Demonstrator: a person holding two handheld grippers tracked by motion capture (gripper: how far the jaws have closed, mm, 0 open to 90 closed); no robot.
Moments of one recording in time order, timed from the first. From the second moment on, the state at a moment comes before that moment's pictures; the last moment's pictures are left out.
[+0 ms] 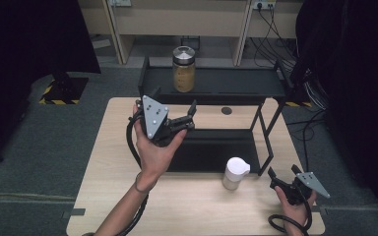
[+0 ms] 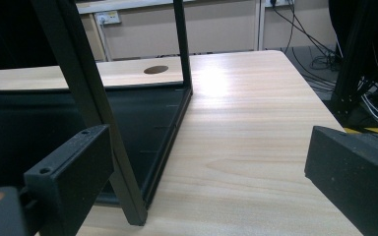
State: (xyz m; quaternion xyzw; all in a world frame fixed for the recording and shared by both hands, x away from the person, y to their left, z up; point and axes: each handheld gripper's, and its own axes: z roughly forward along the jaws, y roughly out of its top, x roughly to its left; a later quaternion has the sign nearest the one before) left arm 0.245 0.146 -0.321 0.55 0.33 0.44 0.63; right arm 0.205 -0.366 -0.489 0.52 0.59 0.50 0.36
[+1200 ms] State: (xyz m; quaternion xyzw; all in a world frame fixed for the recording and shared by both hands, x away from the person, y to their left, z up) left arm 0.221 0.165 -0.405 0.58 0.33 0.41 0.62; right arm 0.205 -0.364 -0.488 0.52 0.59 0.50 0.36
